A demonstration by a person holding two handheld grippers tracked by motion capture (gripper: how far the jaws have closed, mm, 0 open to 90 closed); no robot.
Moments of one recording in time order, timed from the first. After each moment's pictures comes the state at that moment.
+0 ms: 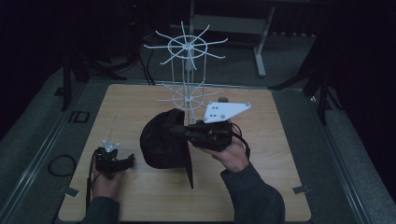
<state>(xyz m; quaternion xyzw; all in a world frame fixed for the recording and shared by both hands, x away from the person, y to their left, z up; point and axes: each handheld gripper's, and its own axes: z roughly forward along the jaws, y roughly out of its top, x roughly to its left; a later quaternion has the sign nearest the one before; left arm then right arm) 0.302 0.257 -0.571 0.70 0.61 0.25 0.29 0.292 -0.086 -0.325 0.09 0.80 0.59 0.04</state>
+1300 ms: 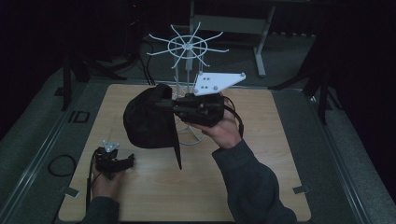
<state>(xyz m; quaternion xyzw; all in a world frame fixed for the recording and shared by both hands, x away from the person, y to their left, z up) 0.301 0.257 -0.571 0.70 0.61 0.25 0.29 0.313 -0.059 -0.266 0.04 0.78 0.62 0.06</state>
